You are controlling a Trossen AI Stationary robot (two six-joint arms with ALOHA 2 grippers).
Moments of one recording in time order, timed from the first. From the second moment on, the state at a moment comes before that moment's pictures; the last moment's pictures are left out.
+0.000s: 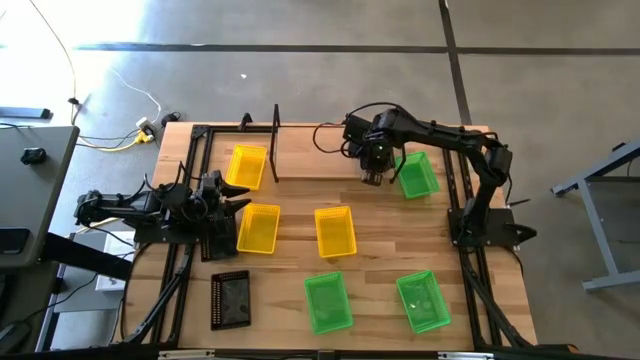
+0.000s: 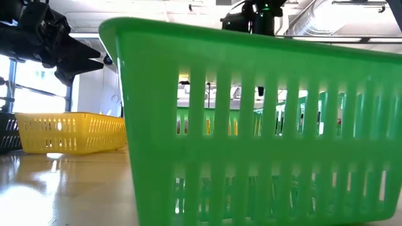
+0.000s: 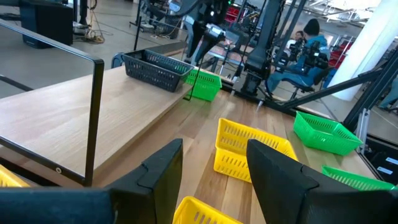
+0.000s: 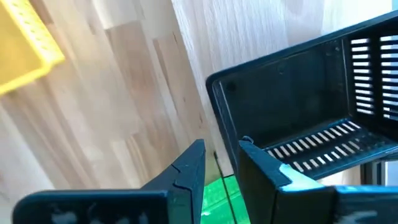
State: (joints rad) left arm 0.06 0.01 0.08 -0.19 -0.30 -0.31; right arm -0.40 1.80 1.61 -1.27 0.08 -0.14
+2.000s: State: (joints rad) left arm 0.06 0.33 0.40 -0.17 -0.01 -0.36; right arm -0.03 1.80 2.01 -1.30 0.11 0.42
